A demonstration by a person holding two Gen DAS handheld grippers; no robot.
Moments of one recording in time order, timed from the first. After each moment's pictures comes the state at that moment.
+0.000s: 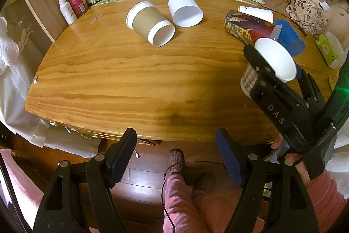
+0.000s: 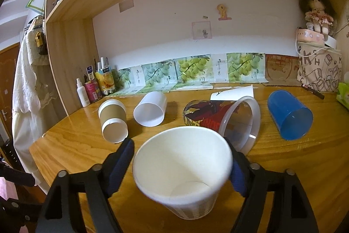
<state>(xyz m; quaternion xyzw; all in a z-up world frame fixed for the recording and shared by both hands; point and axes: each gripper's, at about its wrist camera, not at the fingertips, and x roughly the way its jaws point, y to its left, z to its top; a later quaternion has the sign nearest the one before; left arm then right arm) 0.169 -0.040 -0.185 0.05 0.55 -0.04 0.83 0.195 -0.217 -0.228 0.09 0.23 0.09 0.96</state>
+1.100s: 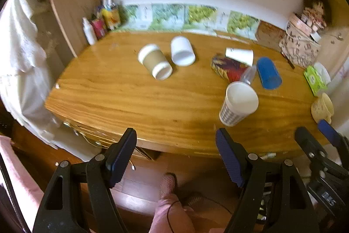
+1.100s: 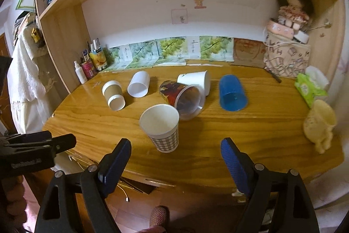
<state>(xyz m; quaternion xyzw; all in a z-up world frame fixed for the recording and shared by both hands) 0.118 -0.066 -0.091 0.01 0.47 0.00 0.88 0.096 -0.275 -0.115 0.07 0.38 0.05 0.92</state>
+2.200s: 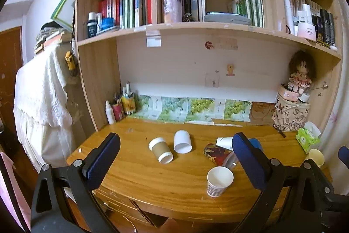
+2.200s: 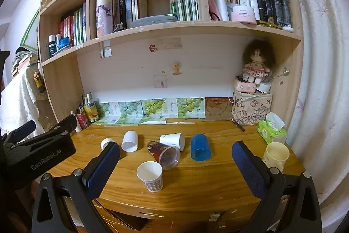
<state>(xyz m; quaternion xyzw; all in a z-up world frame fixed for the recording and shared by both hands) 0.060 -0.103 0.016 0.03 0.20 0.04 0.98 0.027 -0.297 -0.003 0.06 0.22 -0.03 0.97</state>
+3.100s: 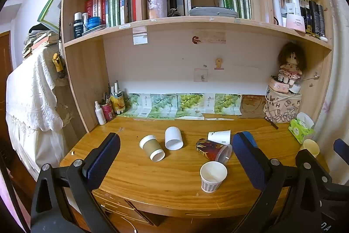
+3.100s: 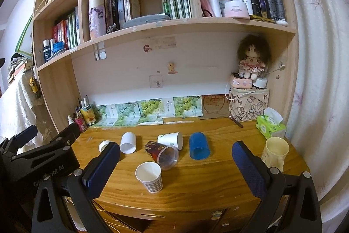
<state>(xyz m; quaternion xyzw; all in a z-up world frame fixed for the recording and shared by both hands) 0.064 -0.111 0.010 0.04 0.22 0.00 0.97 0.027 -0.299 -0.006 0.08 0.23 -0.04 0.97</state>
